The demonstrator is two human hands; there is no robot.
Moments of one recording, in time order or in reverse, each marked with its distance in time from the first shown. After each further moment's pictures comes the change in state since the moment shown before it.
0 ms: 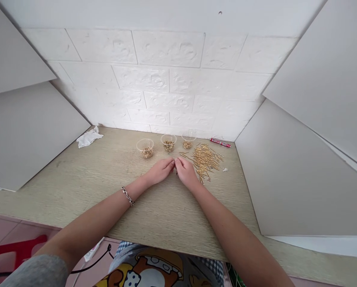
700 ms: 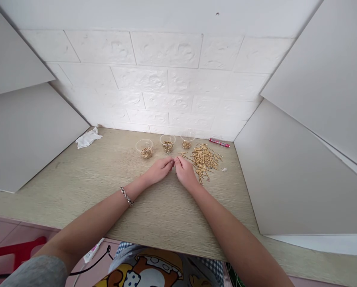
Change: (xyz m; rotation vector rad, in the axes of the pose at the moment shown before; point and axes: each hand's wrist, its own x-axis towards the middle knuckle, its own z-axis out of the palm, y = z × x) left_hand 0.002 0.004 -0.003 -0.040 0.038 0.001; right_hand -0.003 -0.006 0.001 -0.066 0.063 -0.022
